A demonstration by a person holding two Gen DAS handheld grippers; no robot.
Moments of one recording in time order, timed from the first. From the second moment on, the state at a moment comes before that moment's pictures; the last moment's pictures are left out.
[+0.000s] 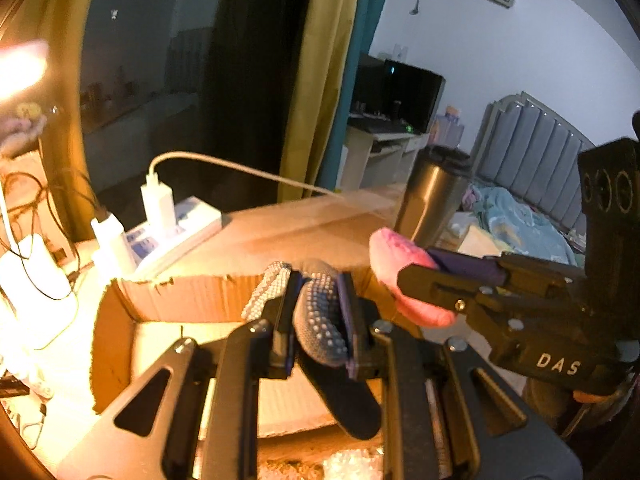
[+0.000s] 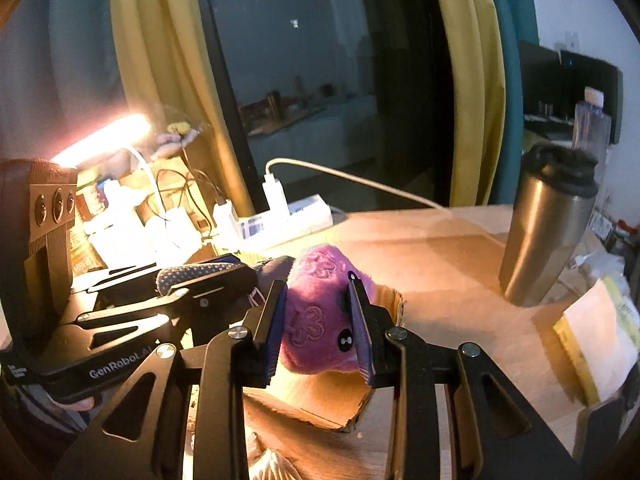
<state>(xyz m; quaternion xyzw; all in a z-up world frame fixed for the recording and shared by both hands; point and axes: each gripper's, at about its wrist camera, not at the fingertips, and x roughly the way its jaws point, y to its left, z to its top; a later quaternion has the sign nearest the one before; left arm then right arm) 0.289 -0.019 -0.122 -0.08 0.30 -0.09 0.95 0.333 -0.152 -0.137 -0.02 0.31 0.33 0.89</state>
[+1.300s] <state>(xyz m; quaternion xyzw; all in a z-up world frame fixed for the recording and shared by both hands) 0.195 0.003 -0.102 -0.07 0.28 -0.06 0.95 0.243 -0.171 -0.112 -0.05 0.30 0.26 0.92</state>
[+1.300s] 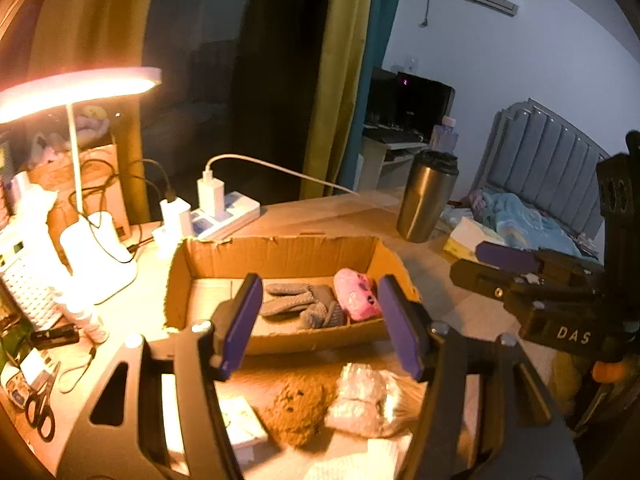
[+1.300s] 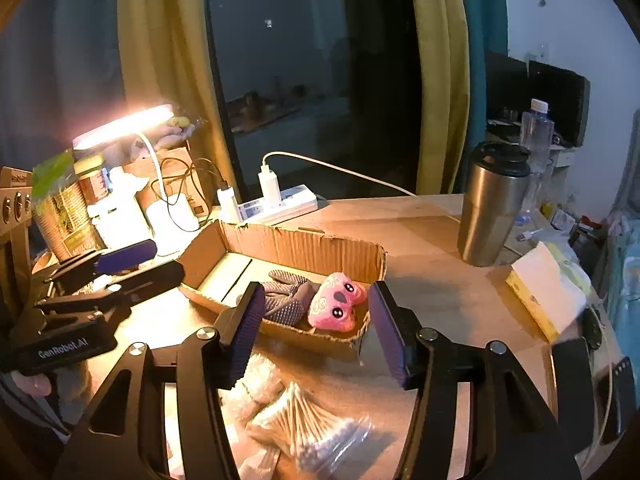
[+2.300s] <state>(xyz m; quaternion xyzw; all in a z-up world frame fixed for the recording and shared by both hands) 0.124 0.062 -0.176 -0.11 0.34 0.02 0.93 0.214 -0.160 -0.203 -0.08 0.40 0.26 0.88</state>
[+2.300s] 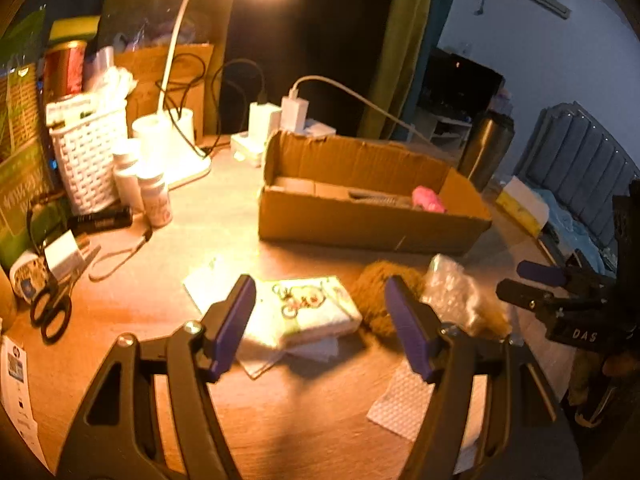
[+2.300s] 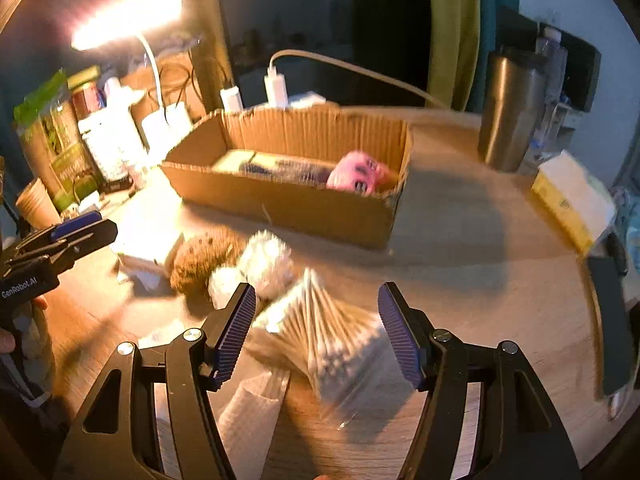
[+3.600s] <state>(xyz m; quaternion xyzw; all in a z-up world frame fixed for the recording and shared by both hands) 0.202 -0.076 -0.218 0.00 0.43 -0.06 0.90 0.246 -0.248 -0.241 -0.01 0.42 0.27 0.86</state>
